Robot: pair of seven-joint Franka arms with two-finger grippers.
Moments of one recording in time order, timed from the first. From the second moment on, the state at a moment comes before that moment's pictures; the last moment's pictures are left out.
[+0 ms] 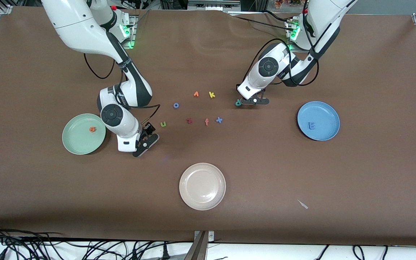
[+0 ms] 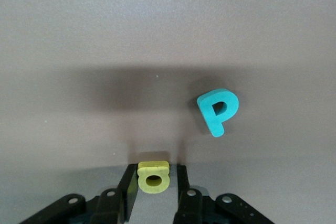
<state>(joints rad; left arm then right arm) -0.02 0.44 -0.65 -2.36 0.11 2.58 -0.75 0.37 0.64 0.00 -1.83 0.01 2.45 -0.43</state>
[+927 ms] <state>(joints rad) -0.01 0.43 -0.64 -2.32 0.11 2.53 -0.75 0.37 0.64 0.00 -1.83 0.01 2.46 -0.44</state>
